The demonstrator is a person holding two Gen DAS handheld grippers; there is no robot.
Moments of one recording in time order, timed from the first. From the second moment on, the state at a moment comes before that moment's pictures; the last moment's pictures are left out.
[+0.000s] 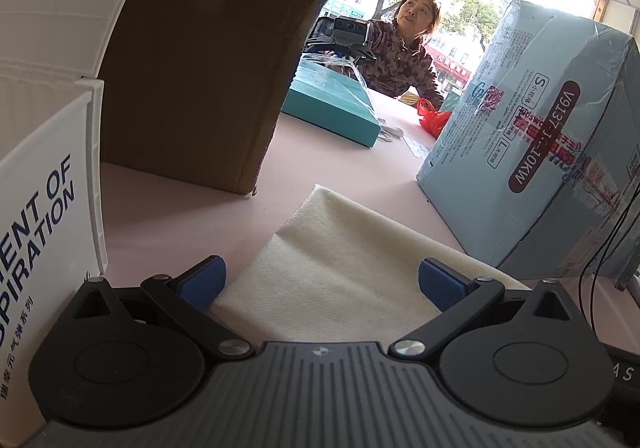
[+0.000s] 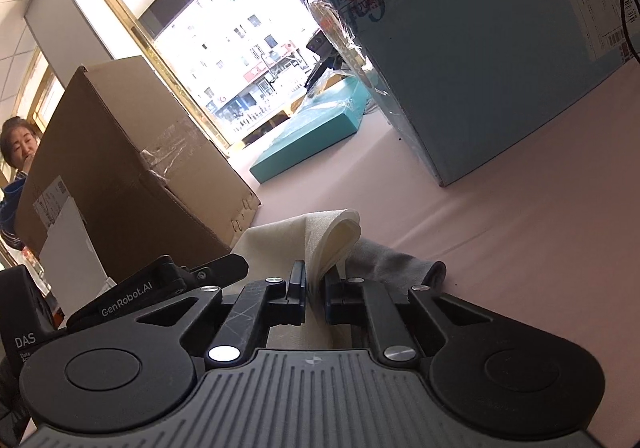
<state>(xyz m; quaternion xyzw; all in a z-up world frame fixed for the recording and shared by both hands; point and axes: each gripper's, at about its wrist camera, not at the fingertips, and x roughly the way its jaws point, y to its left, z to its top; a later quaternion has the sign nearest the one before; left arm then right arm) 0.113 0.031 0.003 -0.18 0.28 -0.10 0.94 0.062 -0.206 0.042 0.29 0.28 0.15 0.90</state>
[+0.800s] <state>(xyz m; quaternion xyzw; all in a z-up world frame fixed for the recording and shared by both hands) 0.108 0.029 0.007 -0.19 0.31 -0.13 0.92 0.064 -0.212 0.035 0.32 0.30 0.14 0.89</state>
